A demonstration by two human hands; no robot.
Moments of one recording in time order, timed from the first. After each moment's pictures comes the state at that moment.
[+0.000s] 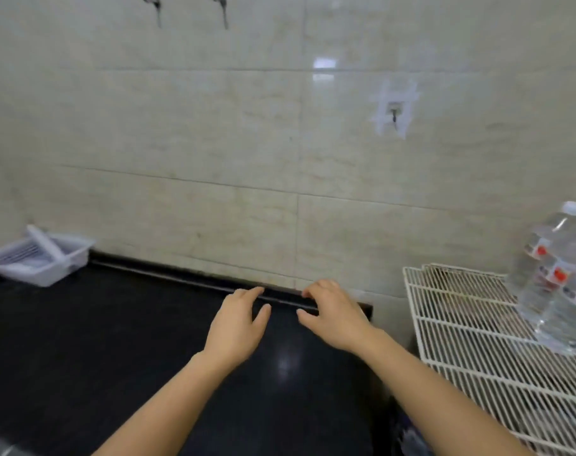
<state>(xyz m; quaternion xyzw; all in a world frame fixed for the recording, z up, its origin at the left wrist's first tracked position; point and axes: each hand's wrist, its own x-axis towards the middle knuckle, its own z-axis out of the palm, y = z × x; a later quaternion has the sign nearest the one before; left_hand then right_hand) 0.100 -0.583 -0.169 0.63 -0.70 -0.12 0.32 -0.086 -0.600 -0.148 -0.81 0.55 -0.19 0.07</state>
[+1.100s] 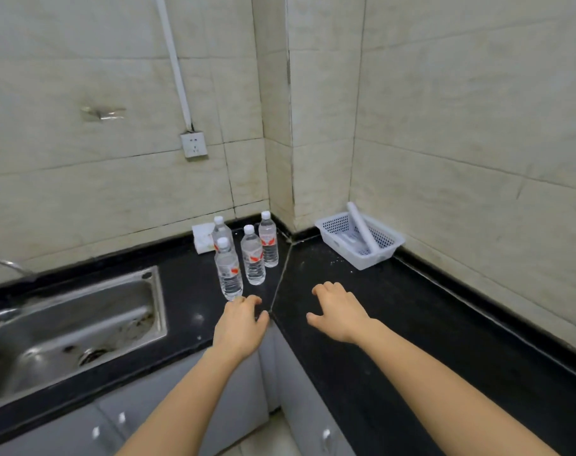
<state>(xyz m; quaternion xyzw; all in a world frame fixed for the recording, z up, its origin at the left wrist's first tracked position) 0.760 -0.508 -0.218 0.91 -0.34 -0.03 0.24 0.639 -0.663 -0.203 -0.96 0.25 -0.03 0.13</state>
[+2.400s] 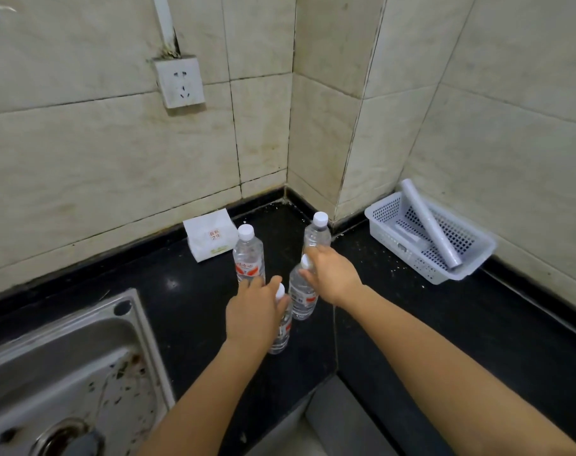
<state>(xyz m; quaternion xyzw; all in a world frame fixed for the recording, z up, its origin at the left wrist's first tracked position) 1.094 -0.614 -0.253 0.88 -0.44 0.00 0.17 1.024 -0.768 -0.247 -0.95 0.29 -0.07 0.13</state>
